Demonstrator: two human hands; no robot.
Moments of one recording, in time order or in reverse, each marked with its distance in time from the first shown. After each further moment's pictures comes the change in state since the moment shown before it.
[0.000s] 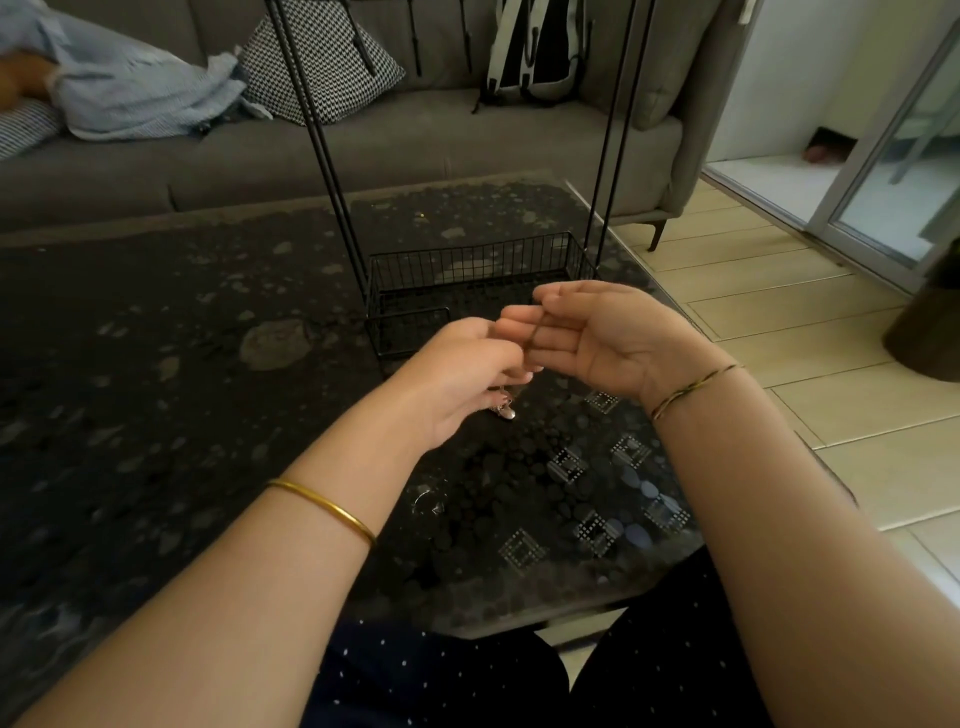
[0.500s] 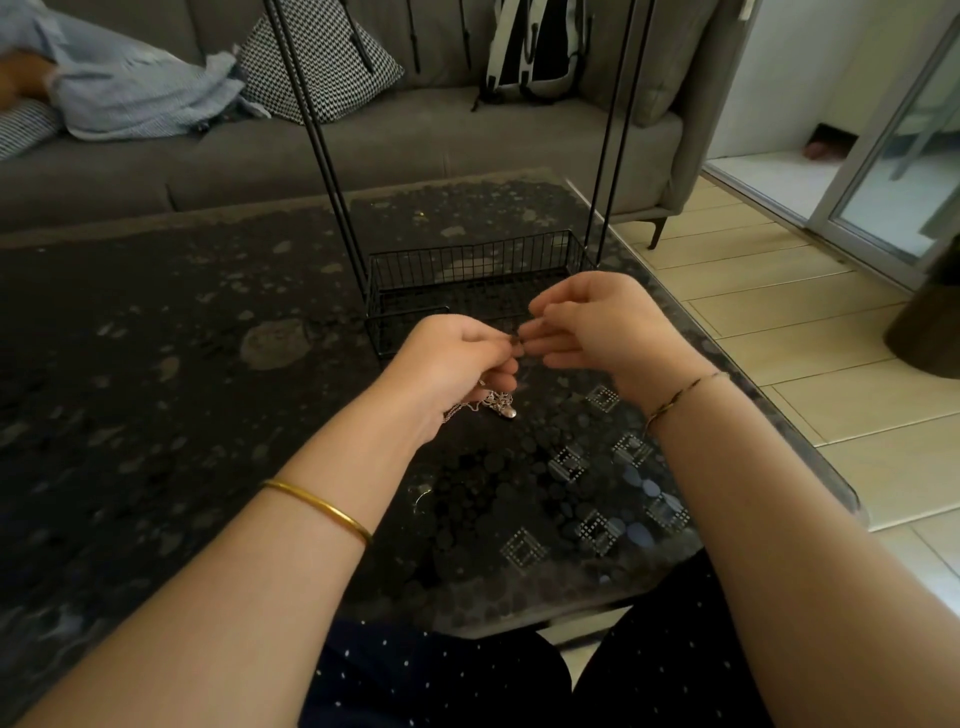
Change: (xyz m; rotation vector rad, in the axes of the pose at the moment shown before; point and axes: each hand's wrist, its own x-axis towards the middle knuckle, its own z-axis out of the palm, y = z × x) left_hand -0.002 -0.002 -0.010 0.131 0.119 0.085; right_hand 0.003 0.004 0.000 -0.655 0.187 -0.153
